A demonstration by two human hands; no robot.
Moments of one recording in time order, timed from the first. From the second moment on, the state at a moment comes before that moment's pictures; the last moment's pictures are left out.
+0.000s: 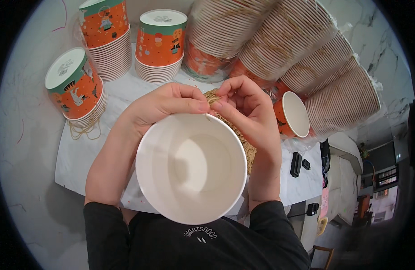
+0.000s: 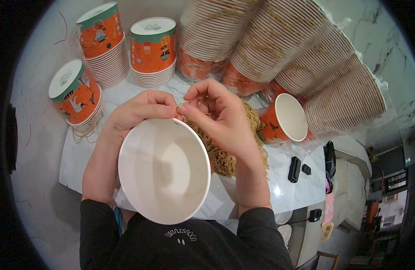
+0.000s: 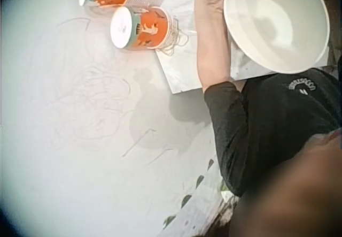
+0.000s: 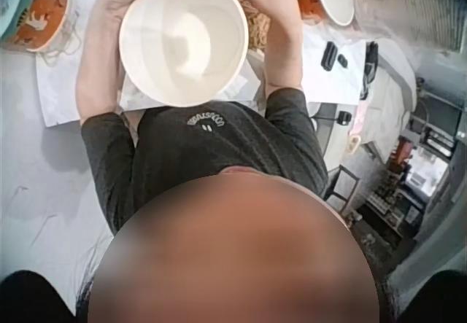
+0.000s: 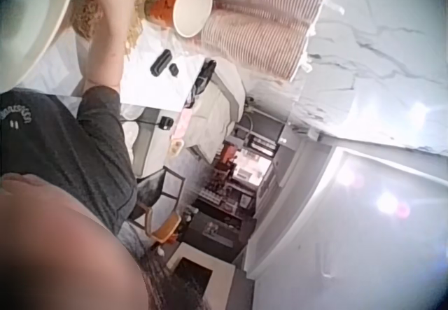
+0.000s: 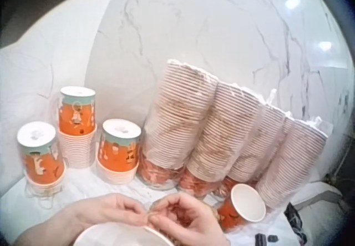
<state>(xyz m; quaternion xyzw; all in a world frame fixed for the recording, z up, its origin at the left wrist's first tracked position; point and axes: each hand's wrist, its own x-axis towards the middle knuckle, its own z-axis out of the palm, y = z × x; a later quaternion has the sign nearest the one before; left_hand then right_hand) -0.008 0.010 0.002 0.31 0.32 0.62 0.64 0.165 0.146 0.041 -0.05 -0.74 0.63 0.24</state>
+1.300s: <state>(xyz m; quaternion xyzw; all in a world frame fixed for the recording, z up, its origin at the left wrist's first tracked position) -0.005 0.015 -0.003 0.43 0.60 0.55 0.39 0.147 0.160 0.023 -0.01 -0.92 0.23 0.32</state>
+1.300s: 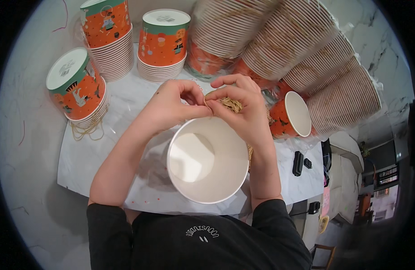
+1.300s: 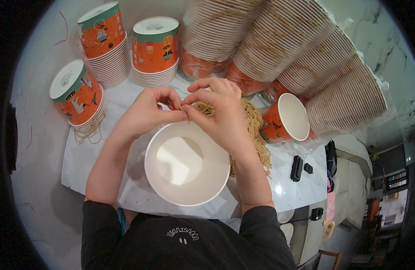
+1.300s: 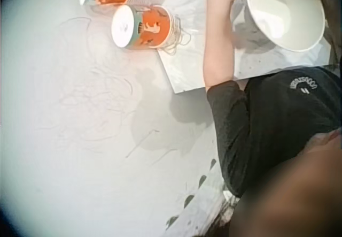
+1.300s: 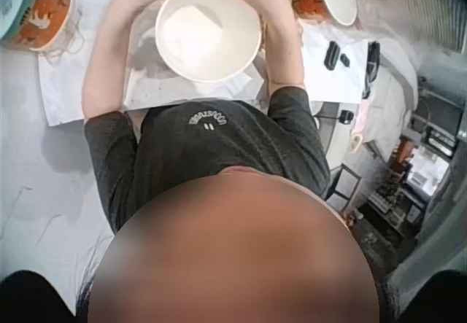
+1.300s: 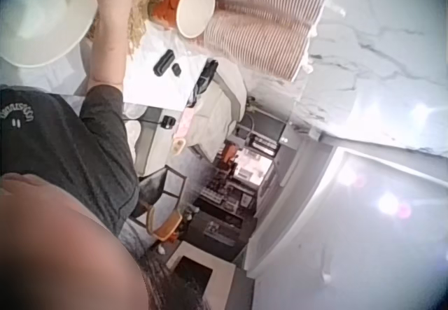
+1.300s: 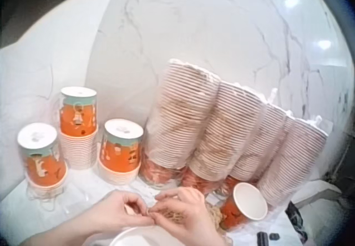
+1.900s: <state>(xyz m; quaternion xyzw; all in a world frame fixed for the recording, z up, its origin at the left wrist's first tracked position) -0.013 0.021 -0.006 0.57 0.57 0.56 0.18 0.141 0.170 0.006 -0.05 -0.88 0.39 0.26</state>
